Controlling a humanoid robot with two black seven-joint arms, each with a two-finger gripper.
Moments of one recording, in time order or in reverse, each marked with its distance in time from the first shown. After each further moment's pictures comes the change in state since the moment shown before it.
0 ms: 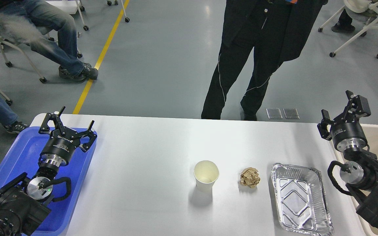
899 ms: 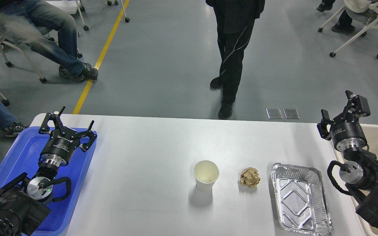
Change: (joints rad) left arm 0.000 0.000 0.000 0.000 0.000 0.000 0.000; right arm 0.000 0.004 -0.001 0.001 0.000 -0.001 -0.001
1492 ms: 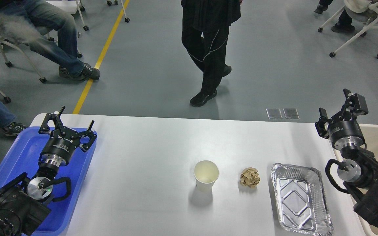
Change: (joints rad) left arm 0.000 0.000 0.000 0.000 0.000 0.000 0.000; right arm 0.013 0.005 -0.001 0.001 0.000 -0.002 0.000
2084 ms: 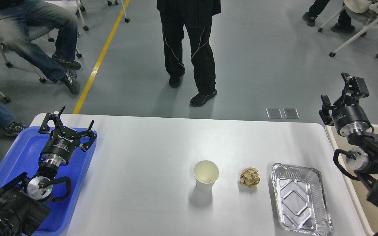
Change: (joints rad) left arm 0.000 0.000 0.000 0.000 0.000 0.000 0.000; right arm 0.134 -0.094 -0.230 -0.004 -0.016 -0.007 -0.009
